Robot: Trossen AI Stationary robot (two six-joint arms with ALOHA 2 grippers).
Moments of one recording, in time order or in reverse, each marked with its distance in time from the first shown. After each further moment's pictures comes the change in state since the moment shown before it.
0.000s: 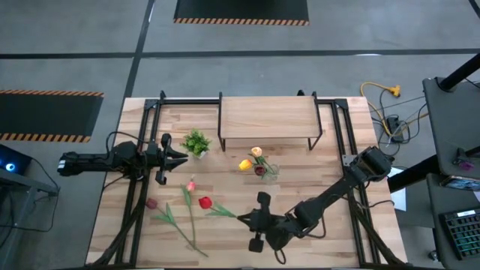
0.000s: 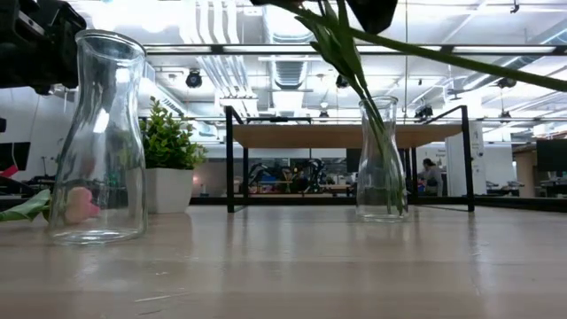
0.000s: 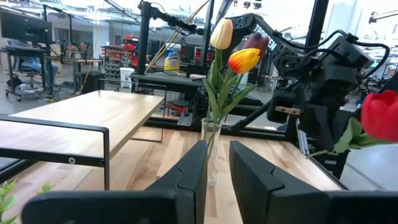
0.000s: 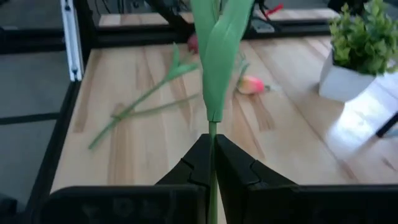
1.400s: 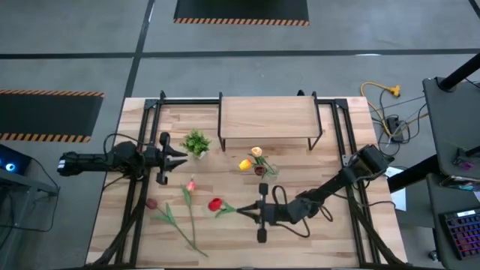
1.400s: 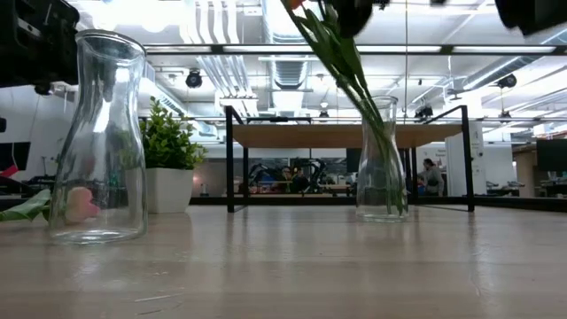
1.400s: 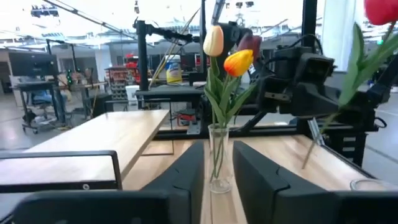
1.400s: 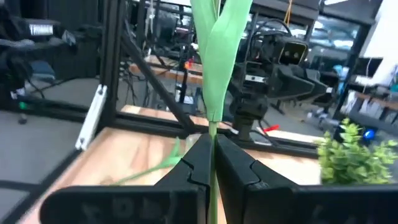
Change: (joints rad) left arm 0.000 0.007 -0.006 0.040 0.007 0.163; right arm -0.059 0.011 -0.411 1.094 -0.137 -0.621
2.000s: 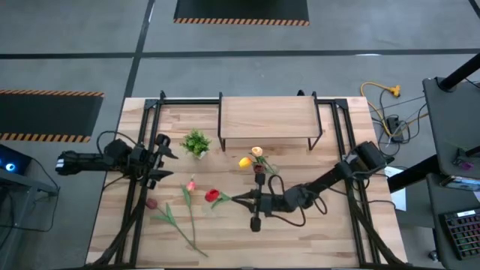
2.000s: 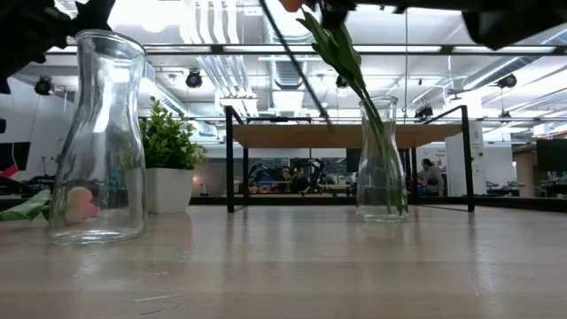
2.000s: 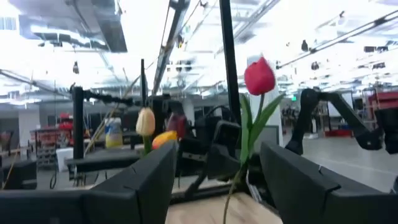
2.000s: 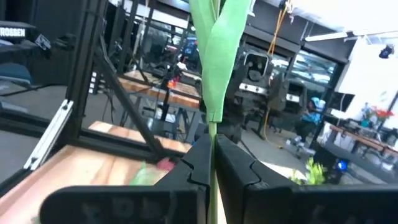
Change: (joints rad) left arm 0.000 0.043 -0.002 0.315 0.275 -0.065; right arm -0.099 0.000 0.026 0.085 -0.082 -0.161
